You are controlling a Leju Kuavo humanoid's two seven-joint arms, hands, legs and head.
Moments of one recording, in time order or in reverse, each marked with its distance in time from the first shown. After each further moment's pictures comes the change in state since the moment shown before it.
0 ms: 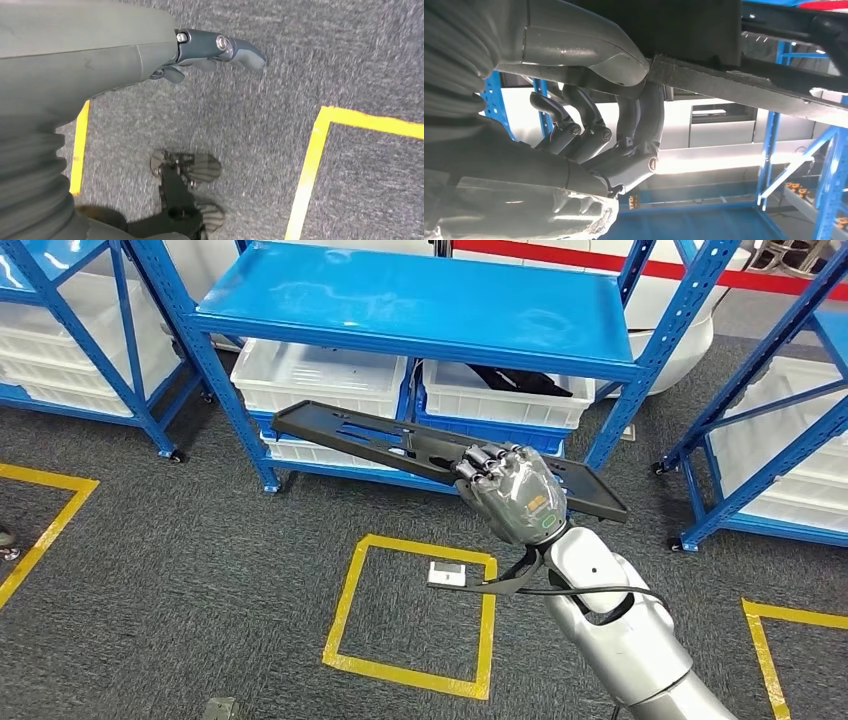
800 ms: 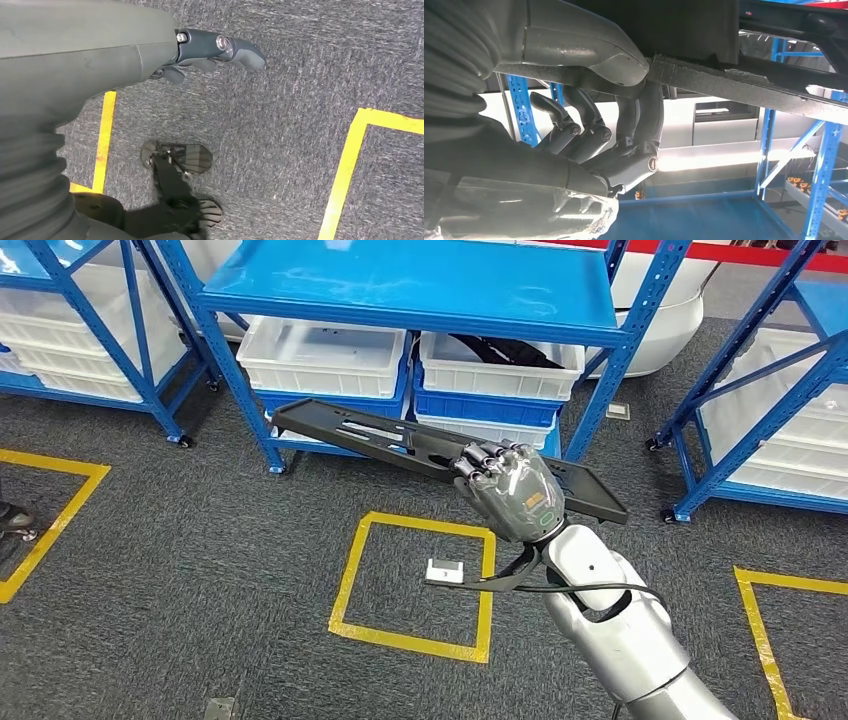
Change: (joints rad) left arm -0.002 0.000 0.005 -0.001 0.001 0.000 0.001; right arm -0.002 0.012 -0.005 0.007 0.004 0.000 0.001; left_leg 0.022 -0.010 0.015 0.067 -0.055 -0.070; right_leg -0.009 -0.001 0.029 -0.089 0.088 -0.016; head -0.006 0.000
